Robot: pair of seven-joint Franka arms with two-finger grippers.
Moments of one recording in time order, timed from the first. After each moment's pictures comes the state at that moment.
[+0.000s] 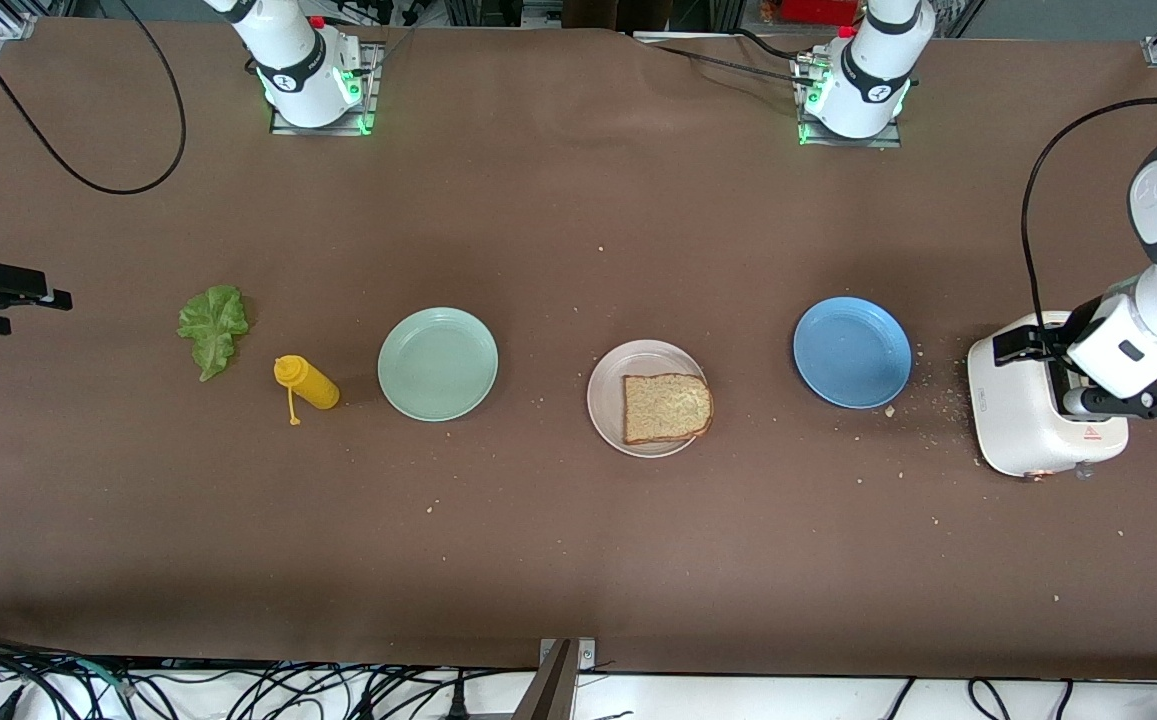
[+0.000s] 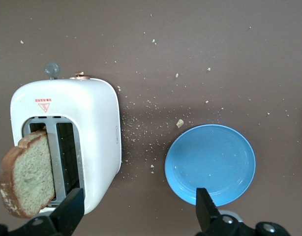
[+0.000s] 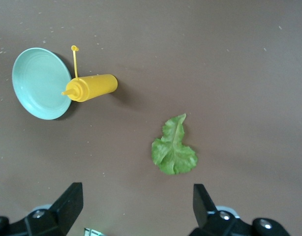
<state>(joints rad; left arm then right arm) 0.06 0.24 0.00 -1.67 0.07 1.83 0.06 0.06 0.35 -0.35 -1.37 0.22 1.47 -0.49</state>
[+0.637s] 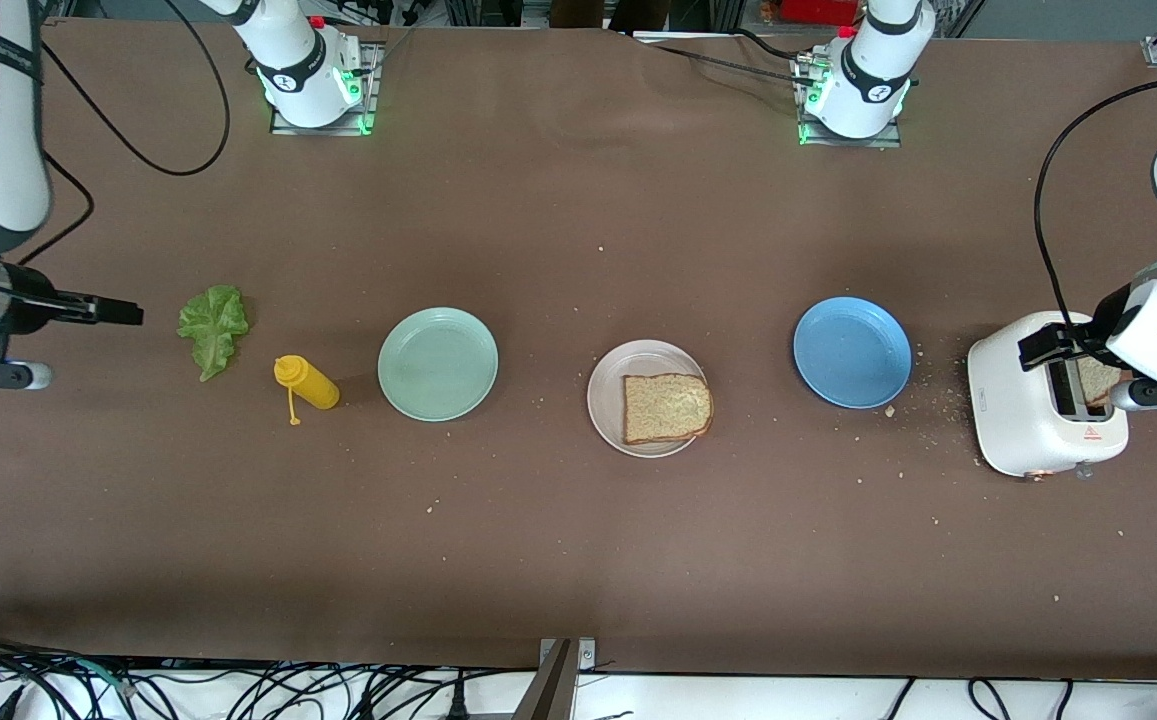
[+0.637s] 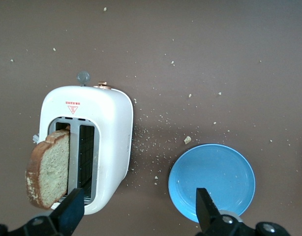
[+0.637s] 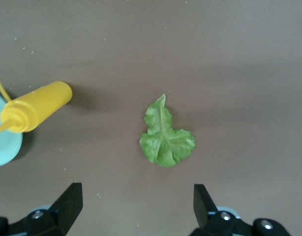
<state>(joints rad) 0.06 0.22 0.01 -1.66 0.08 1.86 -0.05 0.19 0.27 -0.34 -1.71 0.06 1.75 -0.06</state>
